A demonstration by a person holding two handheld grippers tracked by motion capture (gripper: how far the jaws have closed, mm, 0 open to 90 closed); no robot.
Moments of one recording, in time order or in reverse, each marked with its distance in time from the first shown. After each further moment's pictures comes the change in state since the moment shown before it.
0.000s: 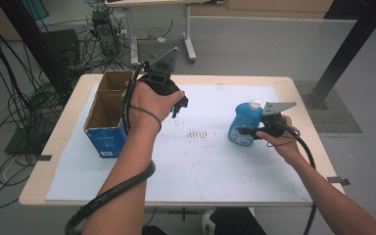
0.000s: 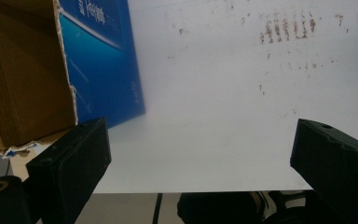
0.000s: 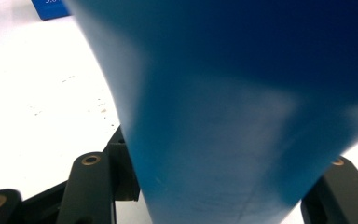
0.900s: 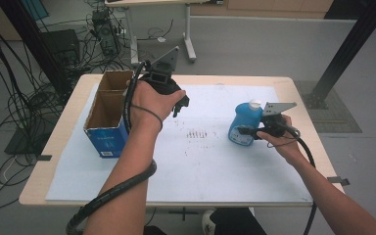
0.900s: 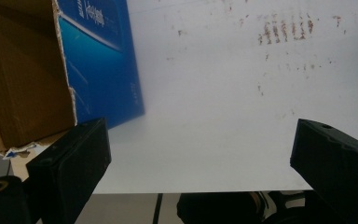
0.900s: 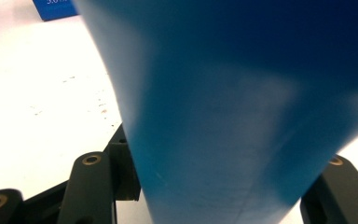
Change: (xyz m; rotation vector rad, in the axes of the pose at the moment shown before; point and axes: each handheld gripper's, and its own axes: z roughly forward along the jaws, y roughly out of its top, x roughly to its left) left arm -0.002 0.001 -0.001 -0.002 0.000 0.004; right arm 0.000 -0.001 0.000 -0.010 0.002 -0.006
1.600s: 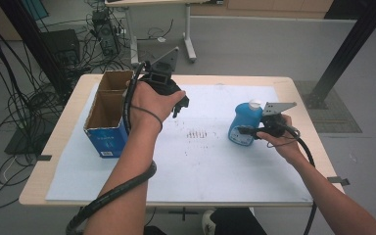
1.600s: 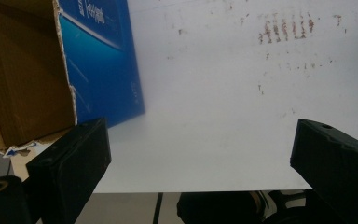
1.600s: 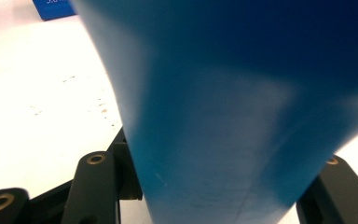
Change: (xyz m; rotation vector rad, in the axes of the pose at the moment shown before) left arm 0.000 -0.001 0.000 -0.001 0.002 0.000; right arm 0.000 0.001 0.000 0.005 0.000 0.000
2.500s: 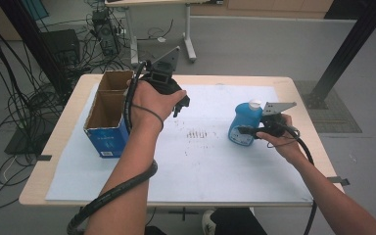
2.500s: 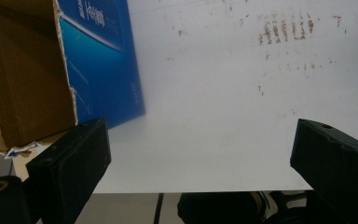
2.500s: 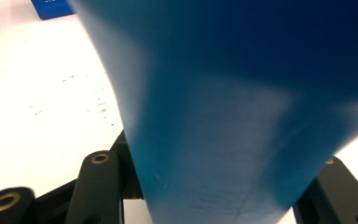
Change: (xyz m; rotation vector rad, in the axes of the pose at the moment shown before) left arm -0.001 0.002 0.000 0.002 0.004 0.003; right arm 0.001 0.001 0.000 0.007 -0.005 0.004
